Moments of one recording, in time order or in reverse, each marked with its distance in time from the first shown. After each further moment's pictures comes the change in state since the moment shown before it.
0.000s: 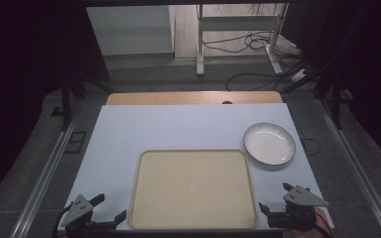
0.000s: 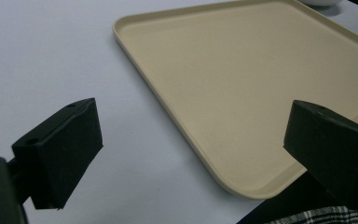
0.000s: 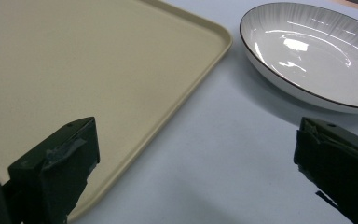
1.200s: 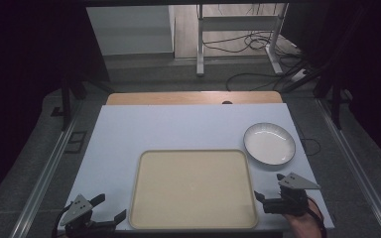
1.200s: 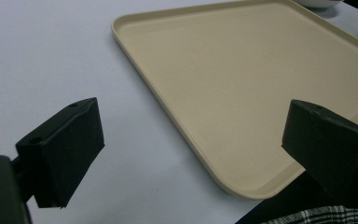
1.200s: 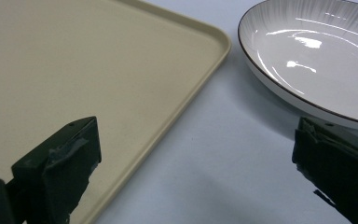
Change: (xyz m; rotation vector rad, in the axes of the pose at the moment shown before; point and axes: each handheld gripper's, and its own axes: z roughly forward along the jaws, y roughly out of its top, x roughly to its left) left arm 0.001 0.000 0.000 -0.002 -0.011 -0.003; right arm -0.018 0.010 0.033 0.013 0.039 0.056
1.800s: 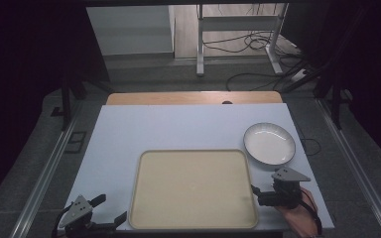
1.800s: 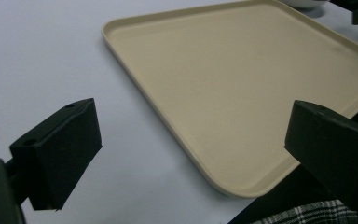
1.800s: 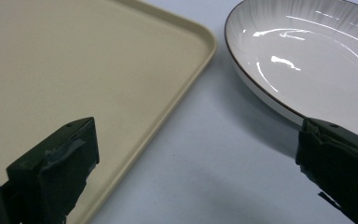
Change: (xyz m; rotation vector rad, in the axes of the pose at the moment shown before) left arm -0.001 0.000 -0.001 -0.015 -0.038 0.027; right arm -0.003 0.010 0.020 0.039 -0.064 -0.003
